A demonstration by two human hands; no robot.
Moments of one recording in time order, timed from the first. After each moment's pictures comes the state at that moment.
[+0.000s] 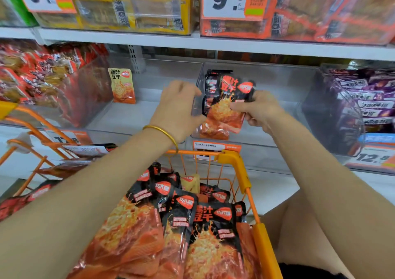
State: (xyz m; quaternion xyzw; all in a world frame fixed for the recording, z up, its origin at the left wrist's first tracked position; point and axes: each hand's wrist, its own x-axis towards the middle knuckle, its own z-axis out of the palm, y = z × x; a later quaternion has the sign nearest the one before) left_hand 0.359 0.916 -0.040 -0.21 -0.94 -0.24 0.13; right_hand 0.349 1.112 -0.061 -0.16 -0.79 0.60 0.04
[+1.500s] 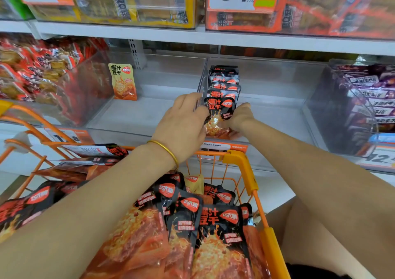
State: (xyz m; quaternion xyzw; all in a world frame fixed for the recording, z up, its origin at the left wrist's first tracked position) left_hand 0.369 0.910 -0.063 -0.33 -0.93 -0.11 0.15; right_hand 0.294 1.082 -0.116 -0.28 -0.85 0.44 -0.04
